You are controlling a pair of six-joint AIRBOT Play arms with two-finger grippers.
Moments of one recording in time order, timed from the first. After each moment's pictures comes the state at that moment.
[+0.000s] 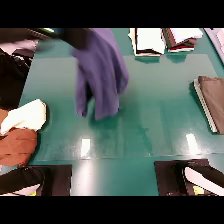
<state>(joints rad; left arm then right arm) -0.78 -1.32 1.92 1.64 -1.09 -1.54 -0.09 -1.10 1.92 -1.13 1.29 1.39</state>
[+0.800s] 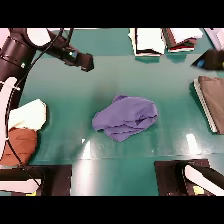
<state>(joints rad) -0.39 -1.50 1.80 1.36 -1.27 -1.54 -0.23 -1.05 1.41 -1.12 1.46 1.37</state>
